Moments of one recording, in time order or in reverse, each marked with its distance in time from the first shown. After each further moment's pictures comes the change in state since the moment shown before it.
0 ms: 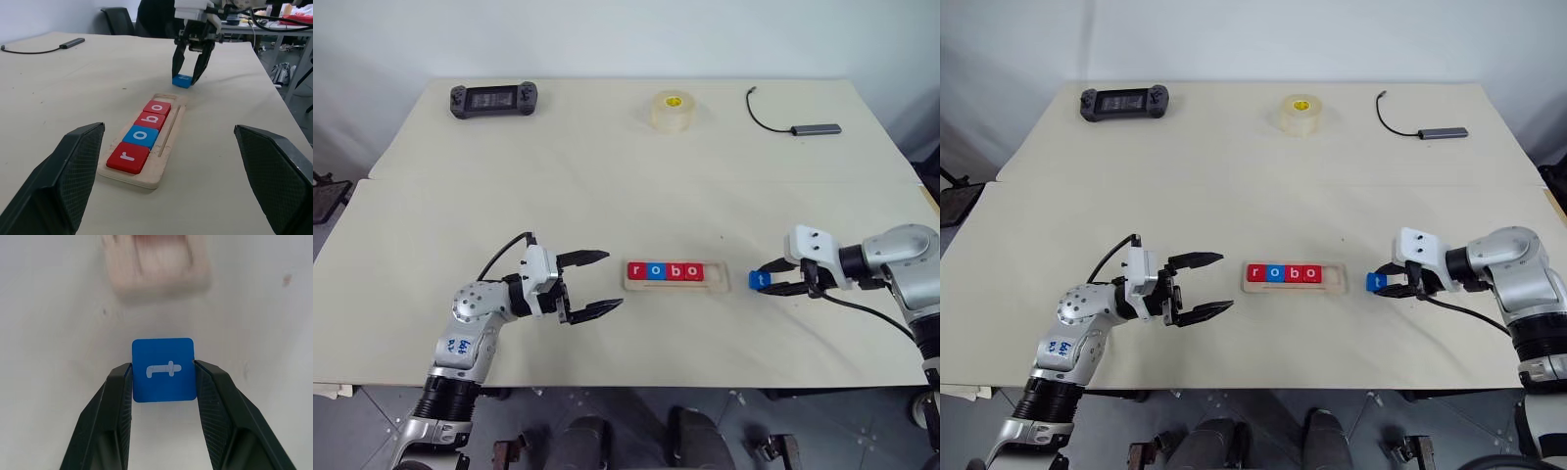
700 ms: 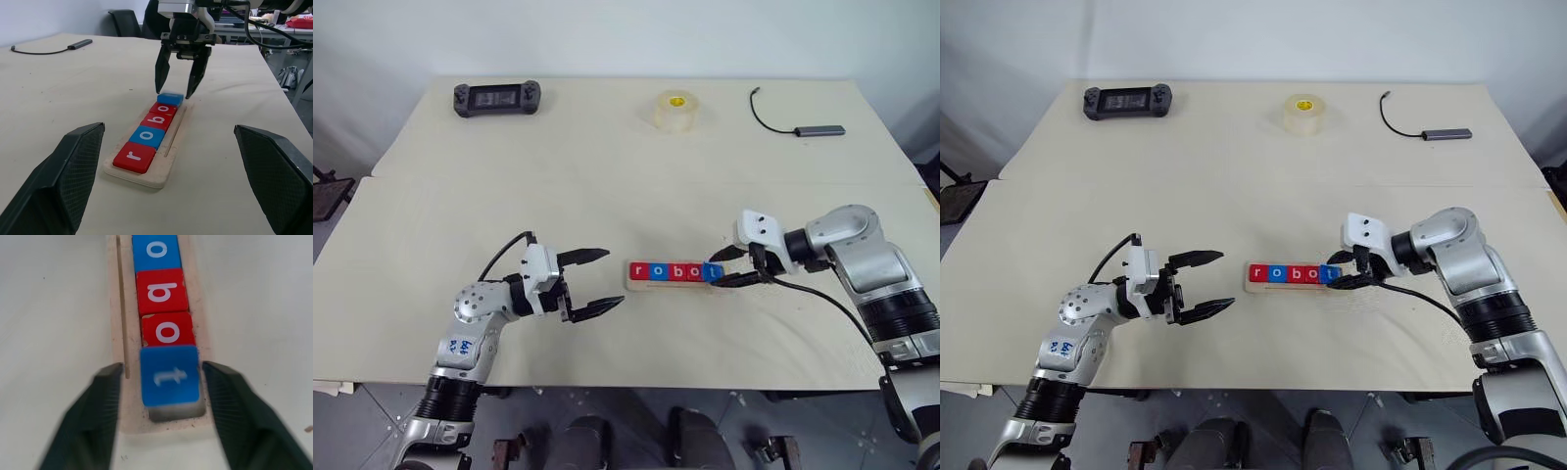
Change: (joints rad) left arm 0.010 -0.009 -0.001 -0.003 0.001 -0.002 0.024; right arm -0.087 0.153 0.099 -0.056 -0.041 0.148 -0.042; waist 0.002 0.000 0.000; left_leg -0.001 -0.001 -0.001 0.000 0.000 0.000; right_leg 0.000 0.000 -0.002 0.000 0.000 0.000
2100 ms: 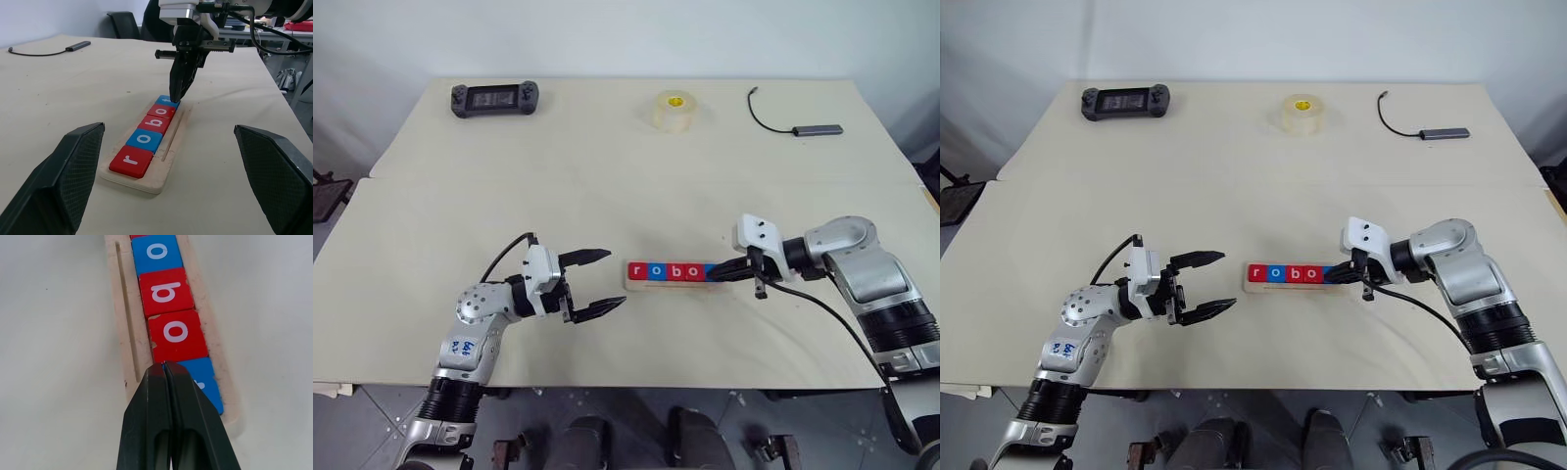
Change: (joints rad) left arm -0.003 -0.014 -0.003 -0.001 0.002 -0.002 0.002; right arm 0.073 0.004 -0.033 -0.079 0.058 0.083 -0.054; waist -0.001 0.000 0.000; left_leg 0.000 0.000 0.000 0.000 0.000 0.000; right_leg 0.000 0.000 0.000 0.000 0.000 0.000
